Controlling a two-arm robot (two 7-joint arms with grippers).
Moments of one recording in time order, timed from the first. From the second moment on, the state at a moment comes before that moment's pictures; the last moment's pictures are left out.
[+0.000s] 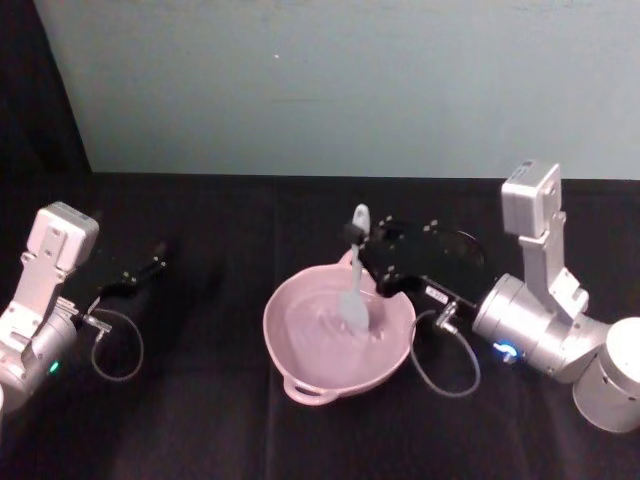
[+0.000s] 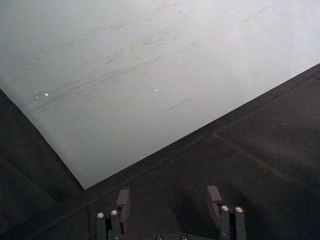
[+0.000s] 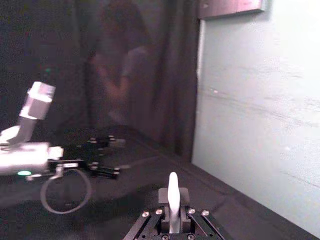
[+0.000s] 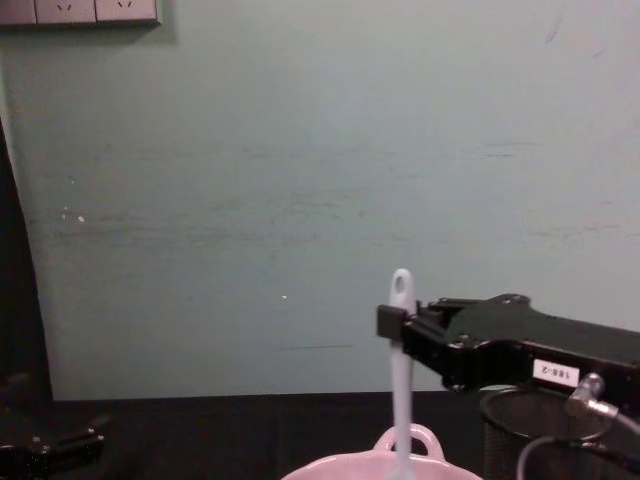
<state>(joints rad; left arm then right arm) -0.20 0.60 0.45 -1.41 -0.25 -0.12 0.03 0.26 0.42 -0.43 -1.55 0.39 -0.07 0.51</state>
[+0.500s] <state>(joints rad) -0.20 0.60 0.45 -1.41 -0.25 -0.12 0.03 0.26 0.38 -0.50 -1.57 0.38 -0.07 0.54</state>
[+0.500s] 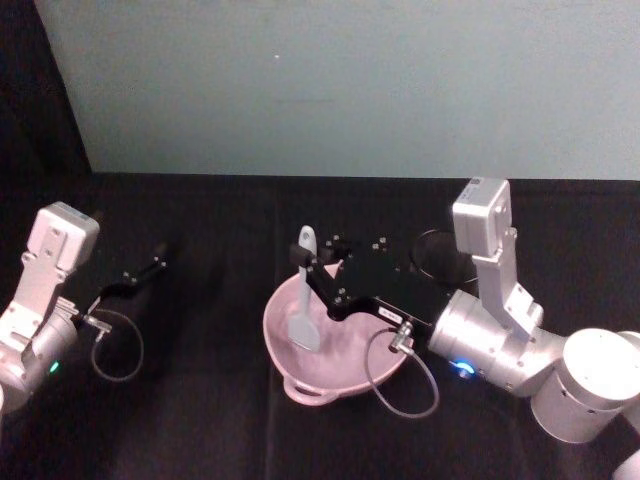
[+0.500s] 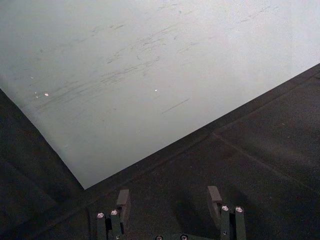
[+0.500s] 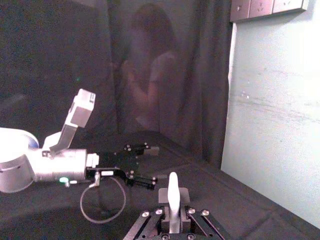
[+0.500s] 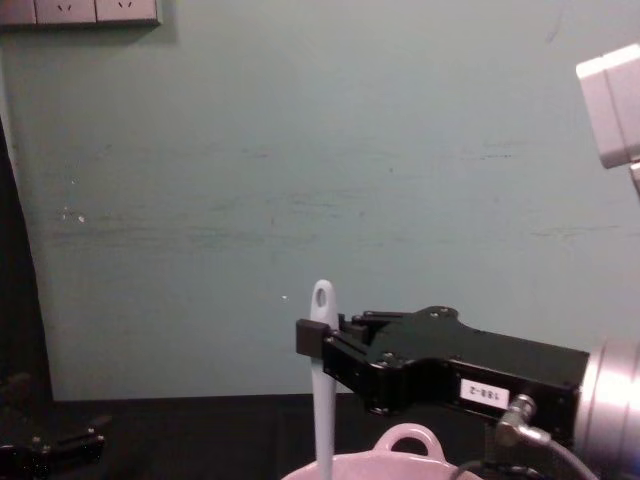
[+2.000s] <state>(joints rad) -0.20 0.60 0.45 -1.41 -0.25 -0.12 0.03 0.27 0.41 -0.48 -1.55 0.40 -0.07 0.53</state>
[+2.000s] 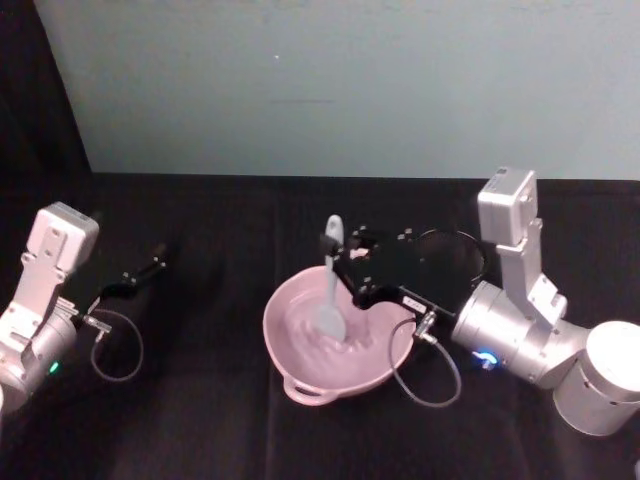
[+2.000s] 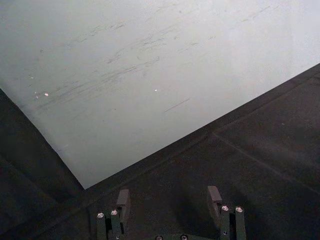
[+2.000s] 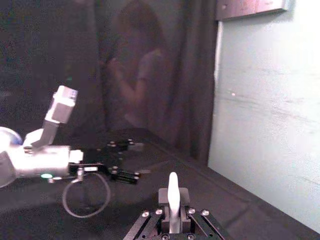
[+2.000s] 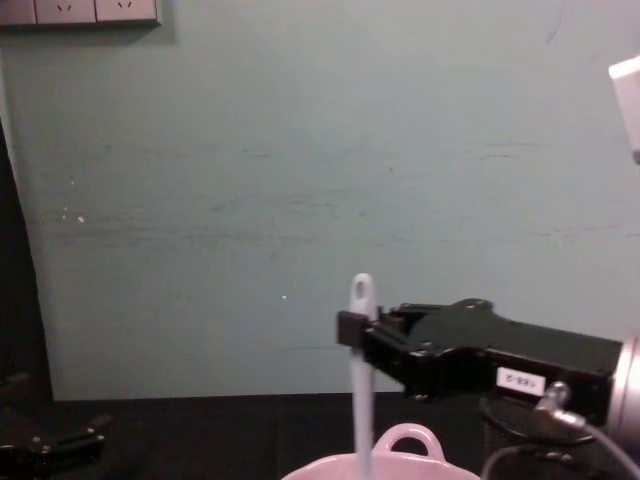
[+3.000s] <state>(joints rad) -0.20 0.60 0.45 -1.41 -0.25 -0.12 0.03 0.33 0.36 -0.44 -1.42 0.41 -0.09 0.50</state>
